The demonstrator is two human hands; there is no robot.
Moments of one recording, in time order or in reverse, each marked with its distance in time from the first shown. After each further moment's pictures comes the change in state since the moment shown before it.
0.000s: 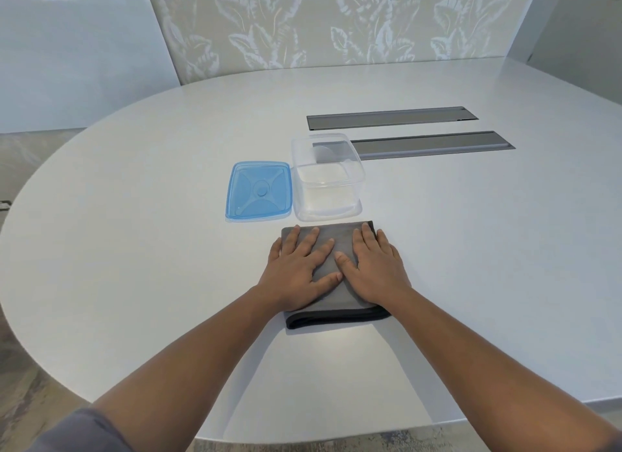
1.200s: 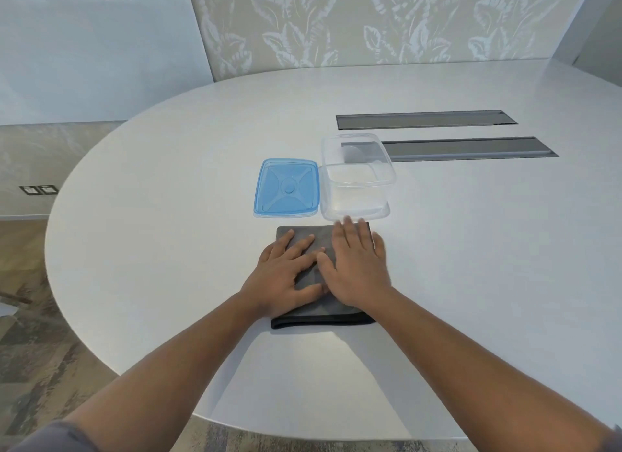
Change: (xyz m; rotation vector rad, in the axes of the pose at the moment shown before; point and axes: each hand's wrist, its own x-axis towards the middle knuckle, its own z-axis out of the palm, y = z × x) left_hand -0.046 -0.057 -0.010 -0.143 0.094 0.022; right_hand -0.001 -0.079 0.005 0.004 0.098 -0.172
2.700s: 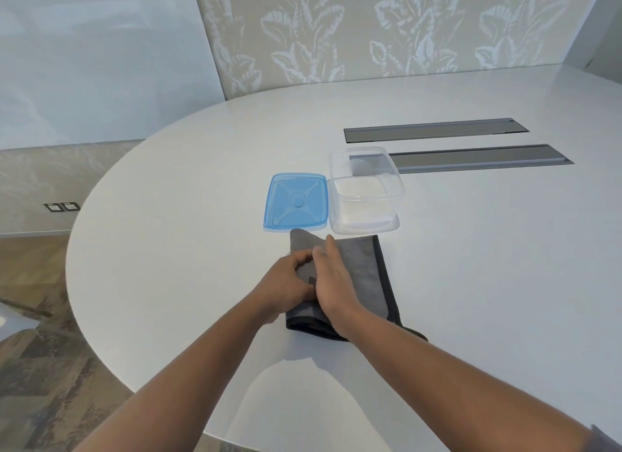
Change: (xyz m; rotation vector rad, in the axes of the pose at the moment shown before) left_hand 0.002 0.036 -0.044 -0.833 -0.030 -0.432; right_hand -0.004 -0.063 0.004 1.221 -0.067 0.334
